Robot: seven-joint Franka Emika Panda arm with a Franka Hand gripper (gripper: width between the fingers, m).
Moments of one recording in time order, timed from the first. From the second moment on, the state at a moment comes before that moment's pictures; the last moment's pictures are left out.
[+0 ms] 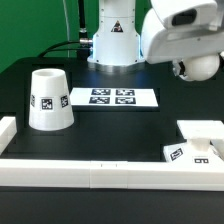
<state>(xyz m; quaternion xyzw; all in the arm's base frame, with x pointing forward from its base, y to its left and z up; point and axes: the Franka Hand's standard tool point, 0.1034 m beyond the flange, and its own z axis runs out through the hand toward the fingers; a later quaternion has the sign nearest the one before) 0.533 0.104 0.126 -0.97 -0.08 0.21 0.05</state>
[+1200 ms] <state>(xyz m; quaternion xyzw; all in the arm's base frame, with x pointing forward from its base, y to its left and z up) 0.583 0.083 0.151 -0.98 -0.07 -0.16 0.04</state>
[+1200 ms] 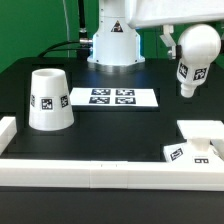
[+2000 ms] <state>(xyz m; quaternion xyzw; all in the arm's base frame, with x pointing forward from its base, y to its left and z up) 0.618 0.076 0.164 -0.96 -0.10 -0.27 0.02</state>
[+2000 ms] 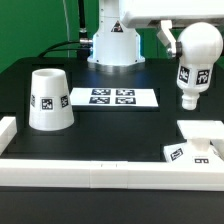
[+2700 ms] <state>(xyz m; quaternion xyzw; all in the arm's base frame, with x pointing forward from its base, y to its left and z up) 0.648 0.085 0.159 -0.96 -0.11 -0.27 0.03</state>
